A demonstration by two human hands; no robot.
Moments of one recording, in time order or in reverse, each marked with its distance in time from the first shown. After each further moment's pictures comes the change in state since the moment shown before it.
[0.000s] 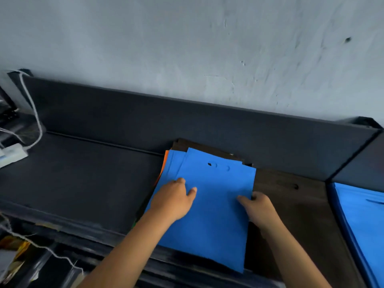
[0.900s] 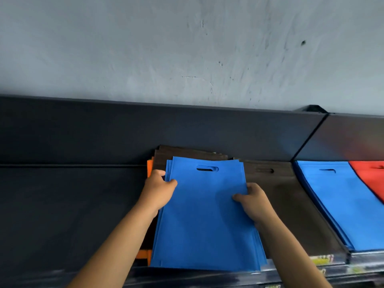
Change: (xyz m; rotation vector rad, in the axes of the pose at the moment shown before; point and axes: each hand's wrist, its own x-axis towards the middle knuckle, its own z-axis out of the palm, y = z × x) left_hand 0.053 -0.031 -0.033 -0.689 -0.076 -0.031; right_hand -0.033 -0.017 0.030 0.166 0.260 0.080
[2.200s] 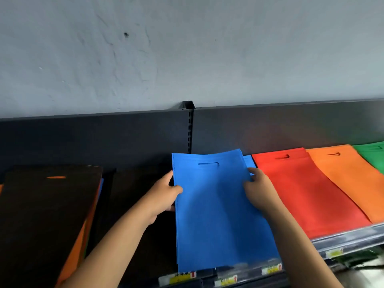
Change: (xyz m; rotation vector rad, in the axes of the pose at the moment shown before) left_hand -0.078 0.193 0.356 -0.074 -0.468 0.031; right_hand 0.136 0.106 -0.386 -0.052 0.177 -0.085
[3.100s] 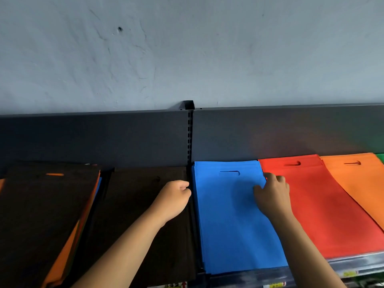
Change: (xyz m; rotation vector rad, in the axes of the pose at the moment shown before) left_hand 0.044 -0.010 0.040 0.242 0.137 0.039; right_hand 0.070 0.048 -0.012 -0.465 0.218 -0.131
